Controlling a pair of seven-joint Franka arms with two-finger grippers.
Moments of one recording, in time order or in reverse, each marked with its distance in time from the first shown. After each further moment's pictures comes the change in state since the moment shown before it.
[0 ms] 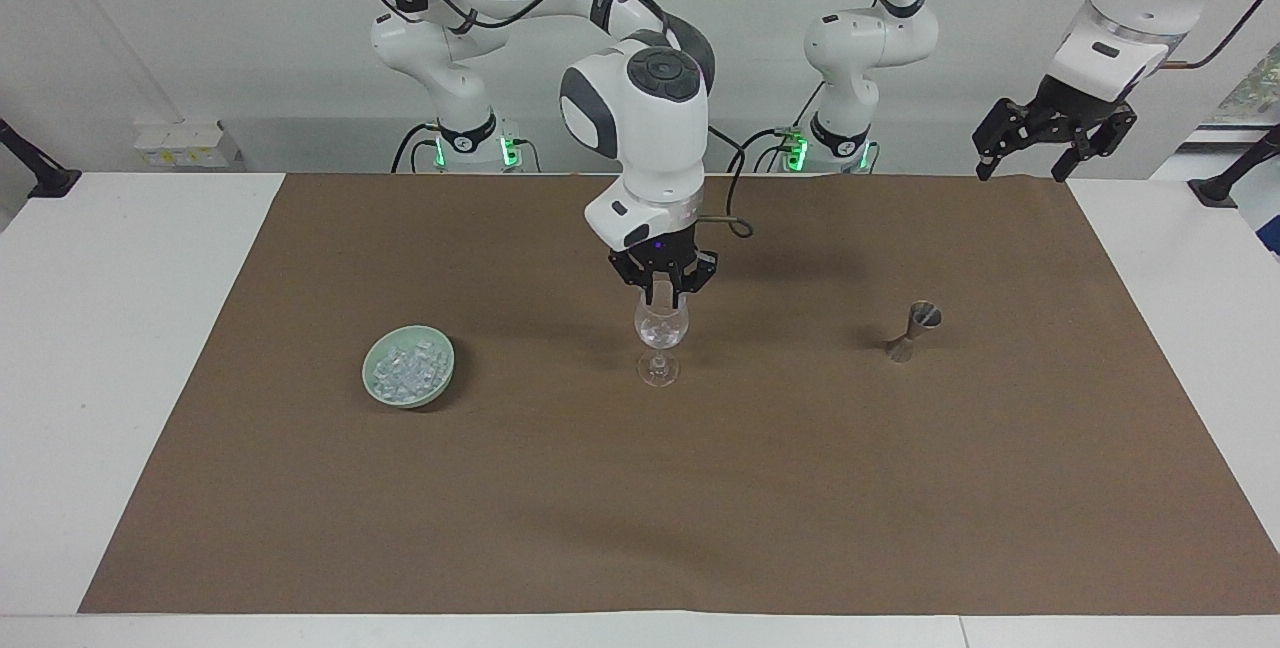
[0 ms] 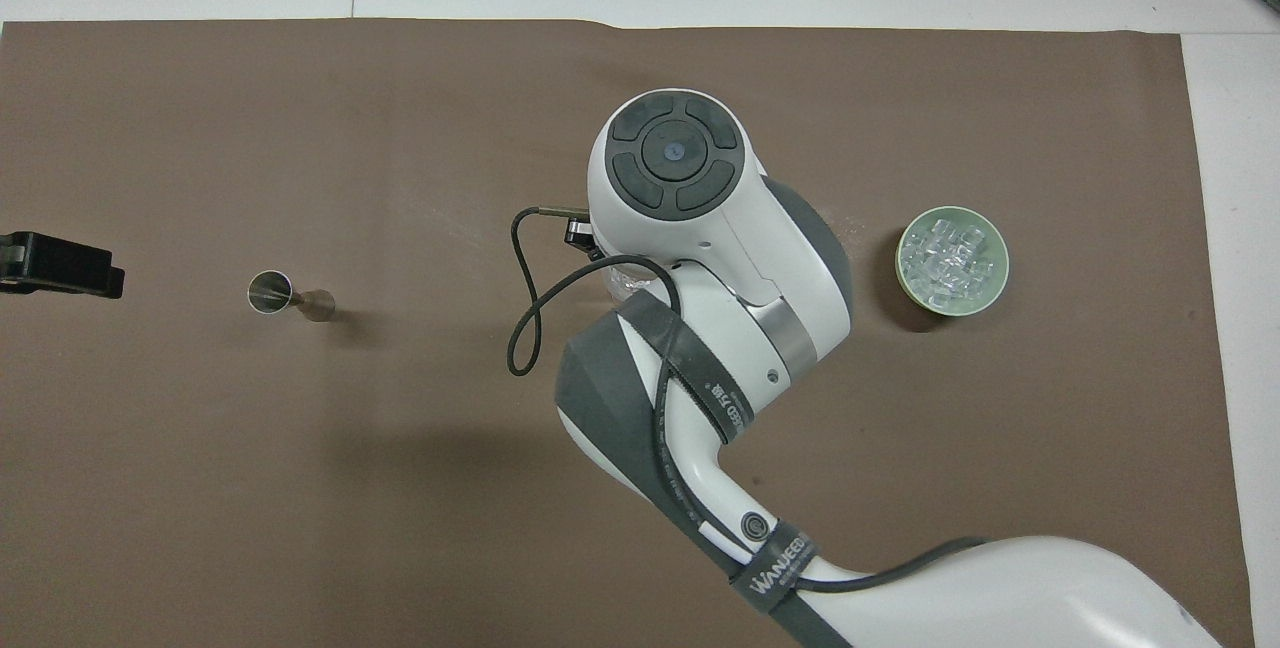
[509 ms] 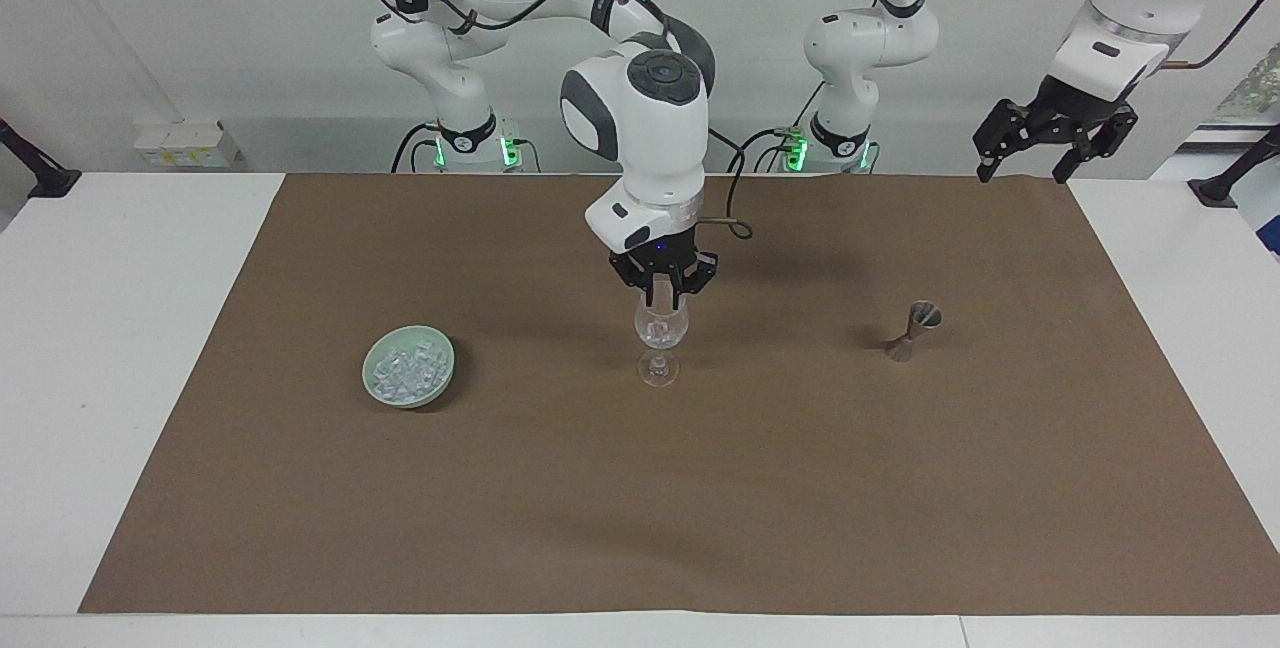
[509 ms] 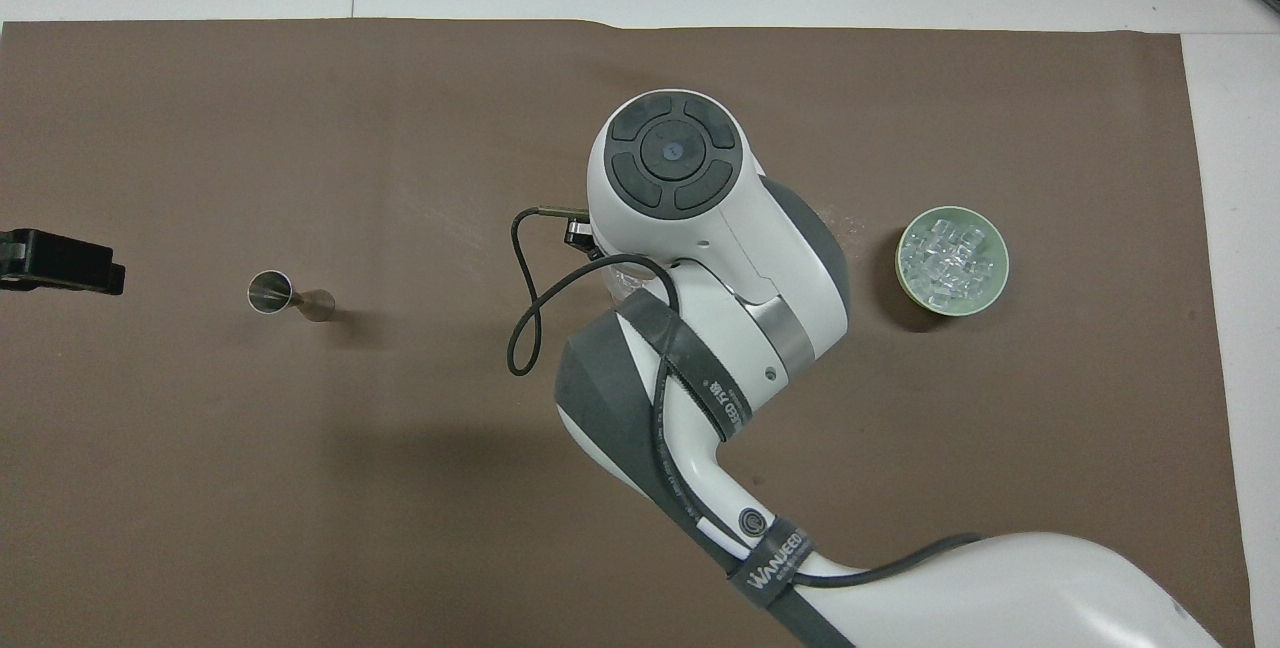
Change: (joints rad) left arm -0.003 0.001 0.000 0.000 0.001 0.007 0.000; right arm 0.000 0.008 0.000 -0.001 0.000 0.003 -0.004
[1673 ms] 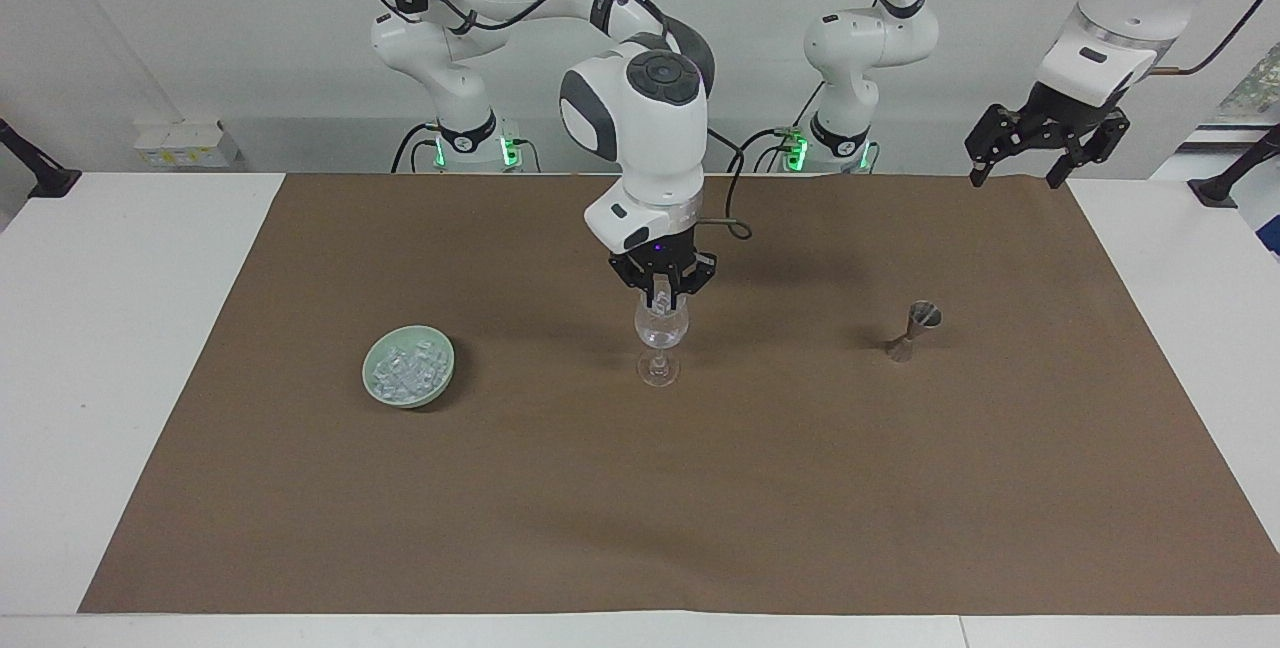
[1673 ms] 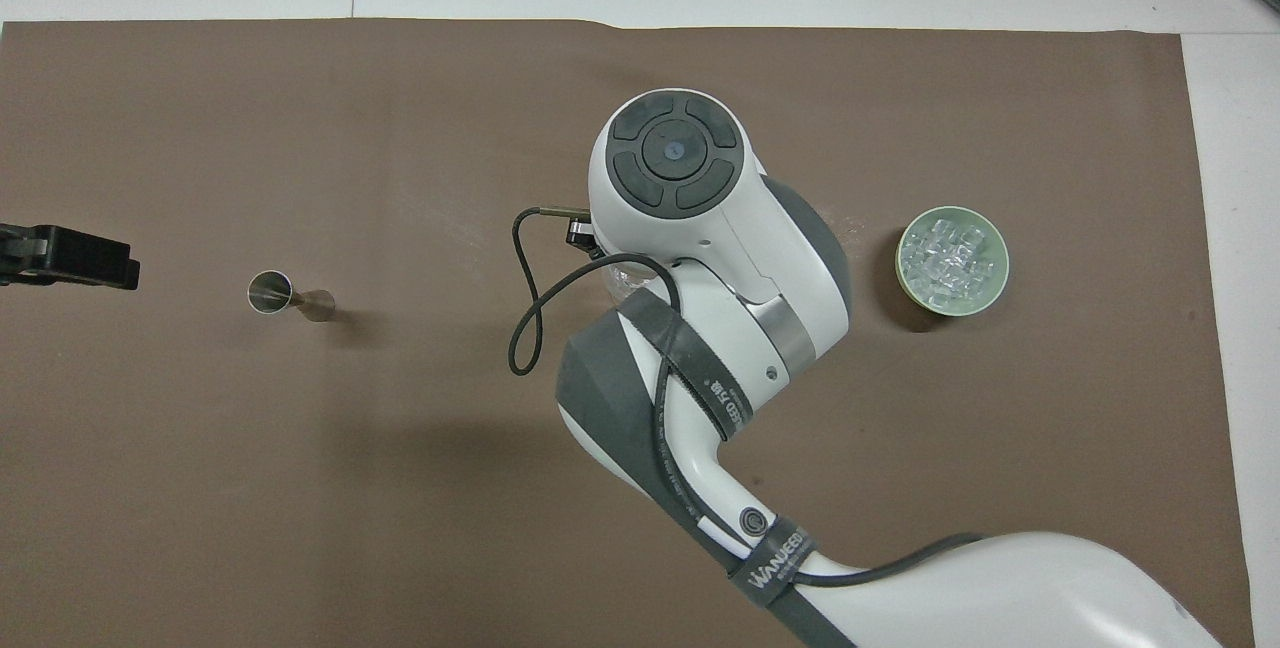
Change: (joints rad) left arm -0.003 0.006 -0.015 0.000 0.010 0.018 0.000; right arm 0.000 0.000 -0.001 0.000 0.000 0.000 -0.004
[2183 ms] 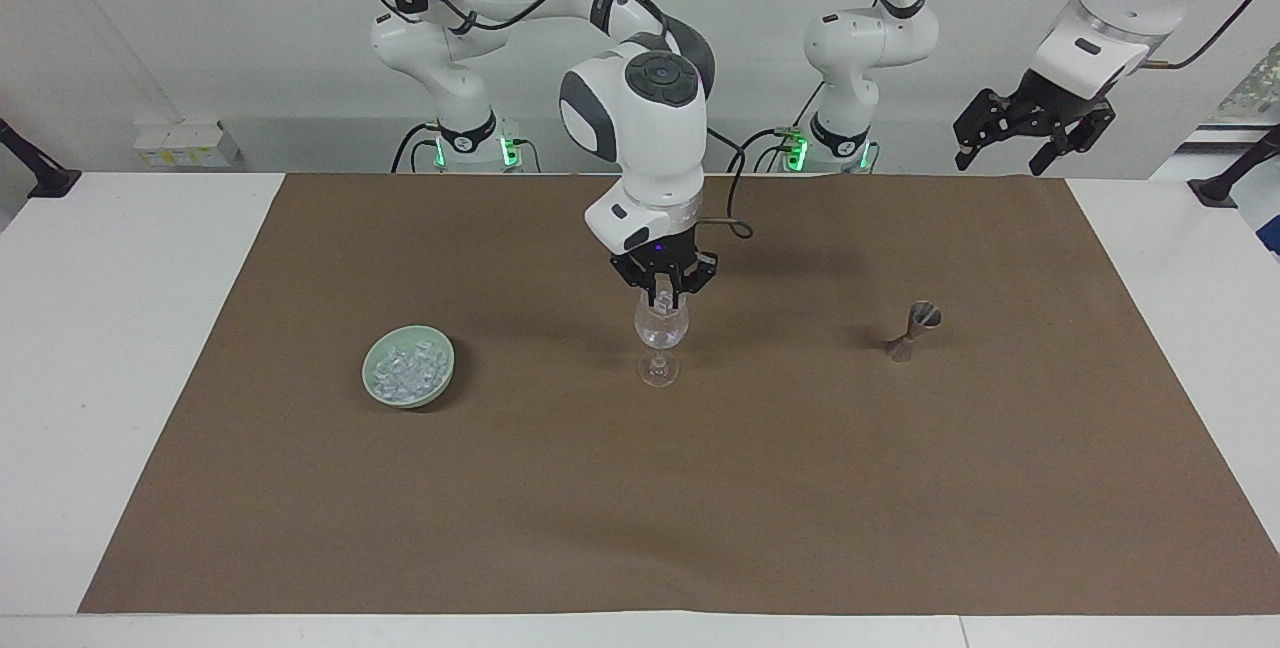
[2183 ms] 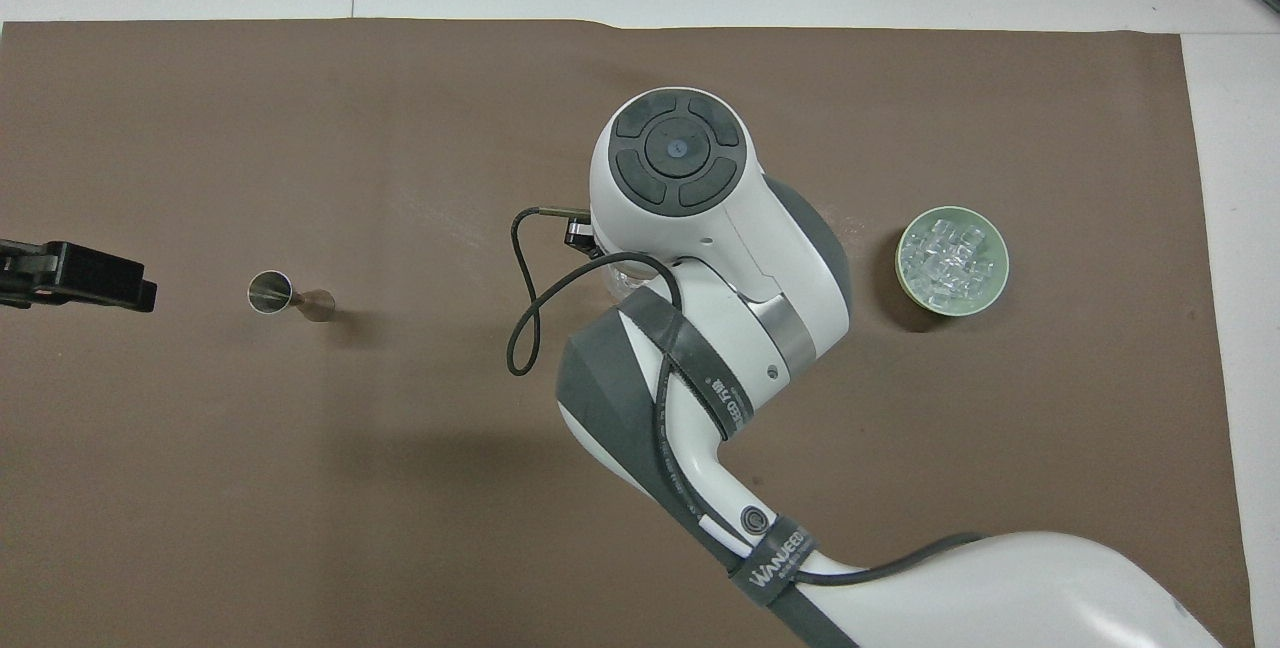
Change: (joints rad) left arm -0.002 0.009 0.000 0.011 -0.053 -0.064 -0.001; right arm -0.001 0.000 -0.001 0.000 0.012 0.000 0.000
